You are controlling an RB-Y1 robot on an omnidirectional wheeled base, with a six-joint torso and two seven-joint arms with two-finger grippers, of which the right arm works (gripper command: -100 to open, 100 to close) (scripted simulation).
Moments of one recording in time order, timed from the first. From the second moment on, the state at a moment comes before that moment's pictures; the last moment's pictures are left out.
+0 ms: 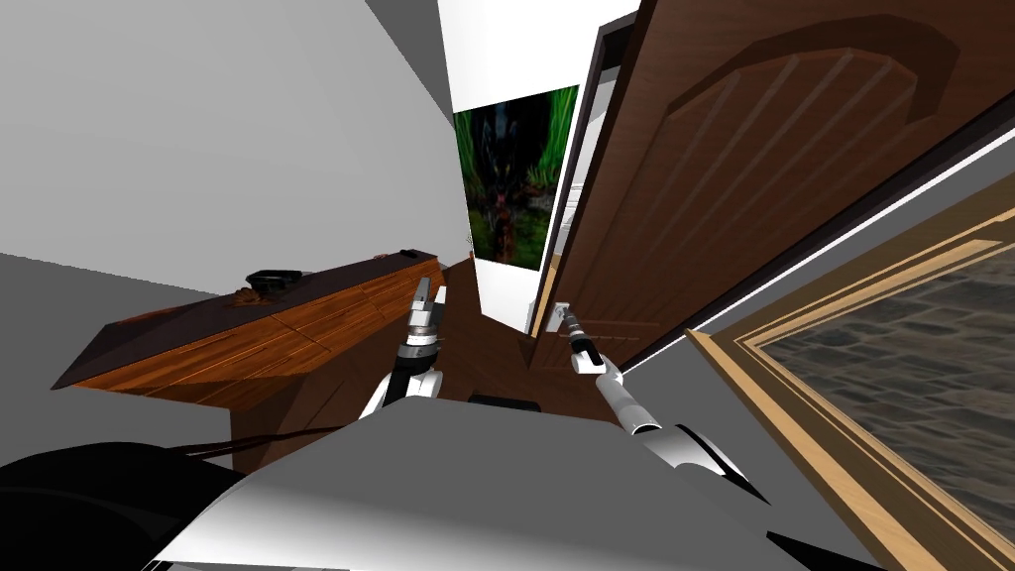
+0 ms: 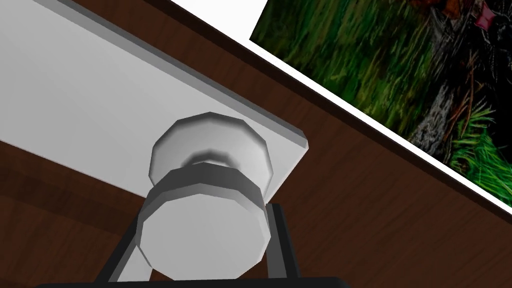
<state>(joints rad) -0.27 -0.40 0.23 -0.88 -0.35 -0.49 0.38</state>
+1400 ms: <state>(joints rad) -0.28 -0.40 0.20 -0.88 -0.43 -0.48 0.05</state>
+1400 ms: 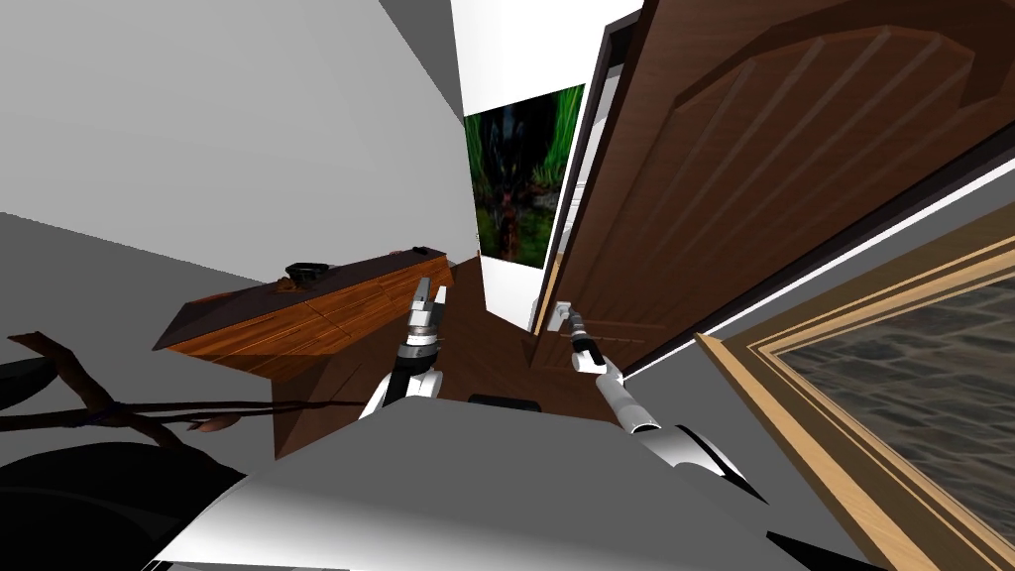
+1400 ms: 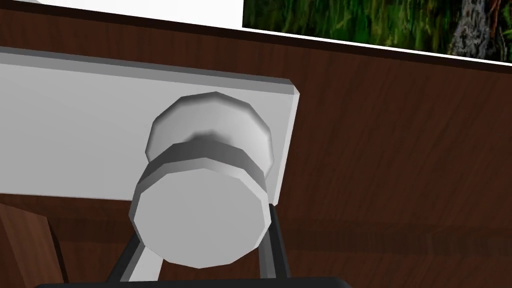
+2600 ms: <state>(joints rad) -0.28 -0.39 0.17 -0.86 -0.49 -0.48 -0.25</state>
